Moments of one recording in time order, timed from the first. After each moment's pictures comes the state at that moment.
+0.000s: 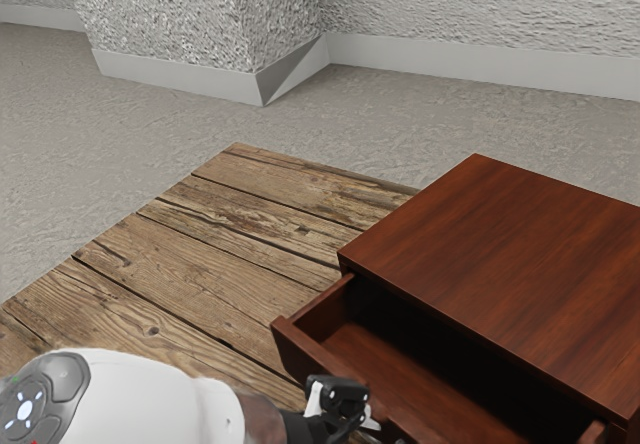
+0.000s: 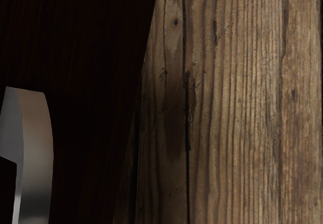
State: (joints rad) arm 0.01 -0.79 -0.59 -2.61 -0.35 2.46 1.22
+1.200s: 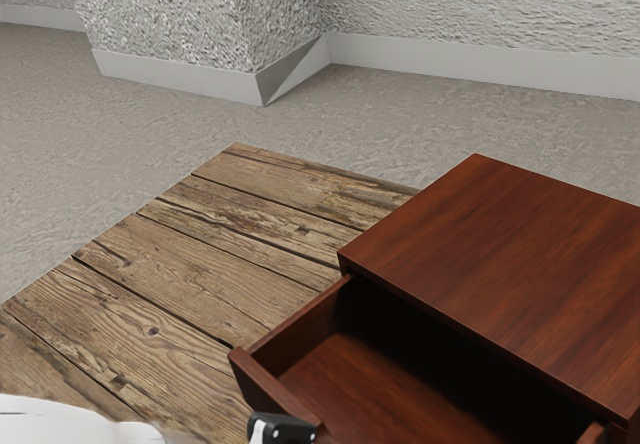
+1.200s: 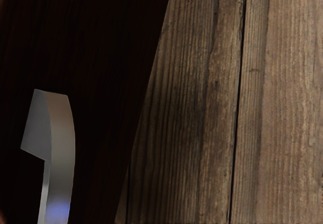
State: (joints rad) arm 0.00 -1.02 -0.61 -2.66 -0.44 2.24 1.20
